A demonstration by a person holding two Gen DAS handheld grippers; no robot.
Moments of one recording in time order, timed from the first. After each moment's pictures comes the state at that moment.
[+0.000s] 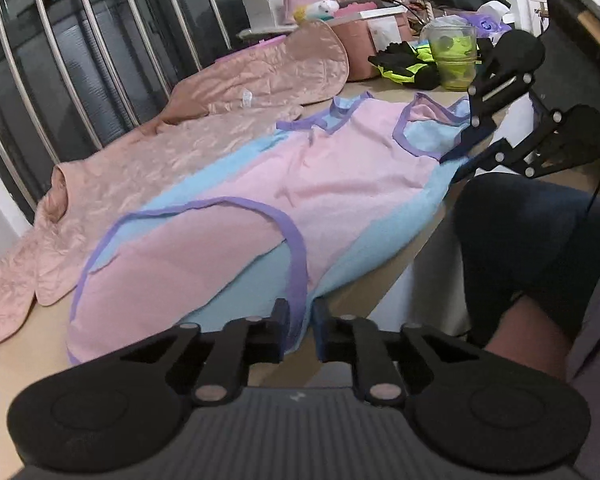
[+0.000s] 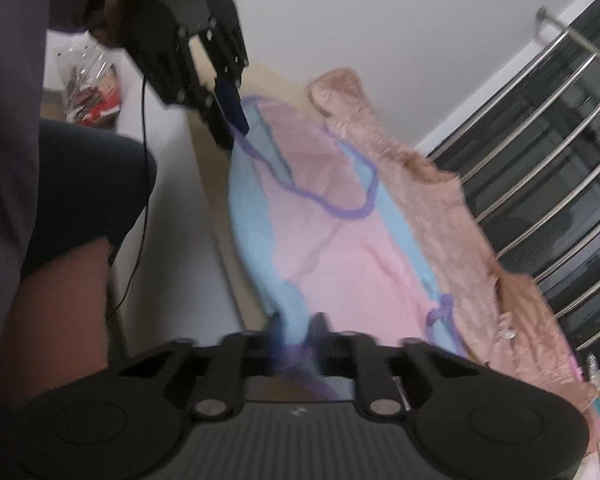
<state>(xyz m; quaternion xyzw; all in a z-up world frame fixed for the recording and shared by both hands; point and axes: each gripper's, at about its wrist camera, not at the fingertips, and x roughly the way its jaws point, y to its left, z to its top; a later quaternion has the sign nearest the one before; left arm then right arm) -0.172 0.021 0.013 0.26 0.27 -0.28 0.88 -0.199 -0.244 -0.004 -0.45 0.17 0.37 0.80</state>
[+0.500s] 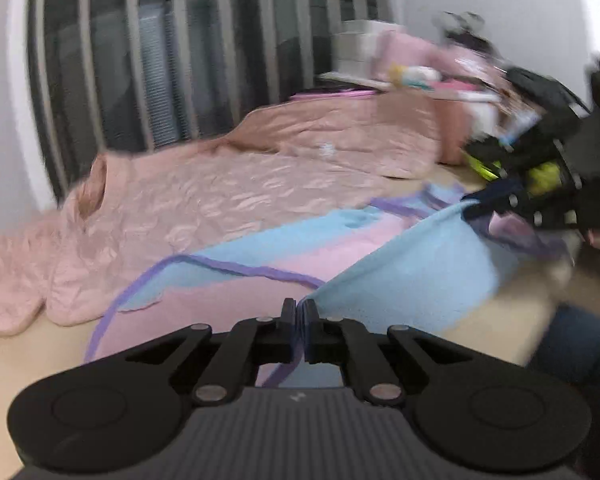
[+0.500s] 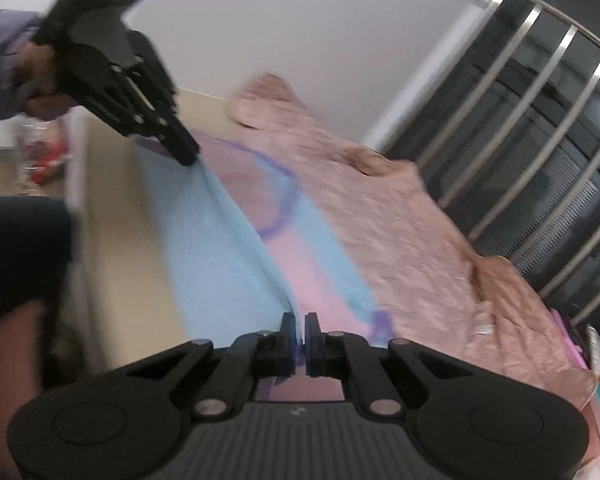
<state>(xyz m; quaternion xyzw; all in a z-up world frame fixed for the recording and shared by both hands) -0.070 0.033 0.037 0.12 0.26 -0.22 0.94 -0.094 -0.244 0.043 -0.37 0.17 0.32 0.86</state>
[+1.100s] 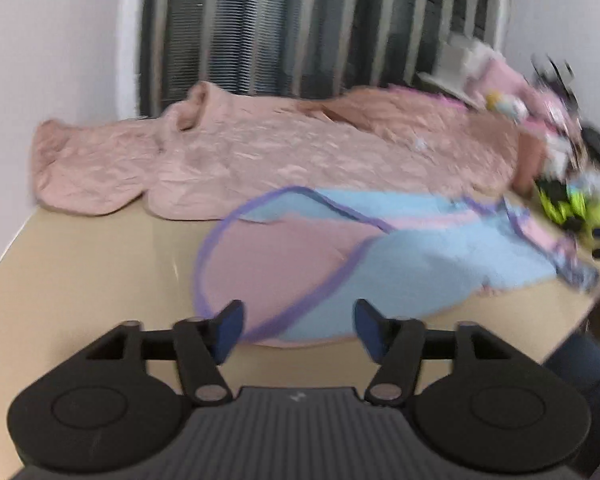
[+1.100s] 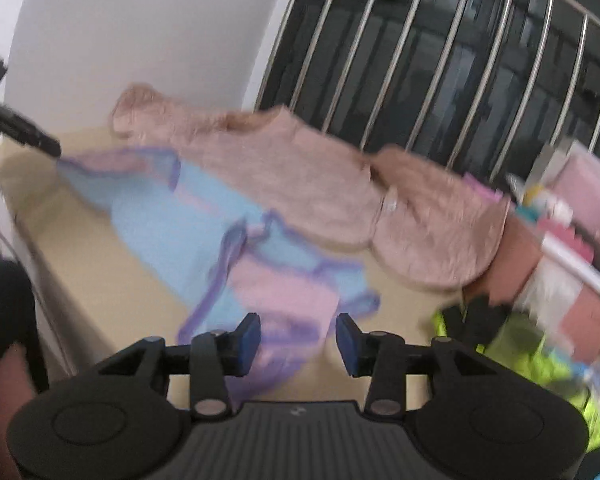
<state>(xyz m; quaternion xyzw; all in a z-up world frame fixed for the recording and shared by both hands) -0.097 0.128 0.035 0.03 0.30 -0.15 0.94 -0.153 -0.365 0.042 -0.21 0.24 0.21 0.92</state>
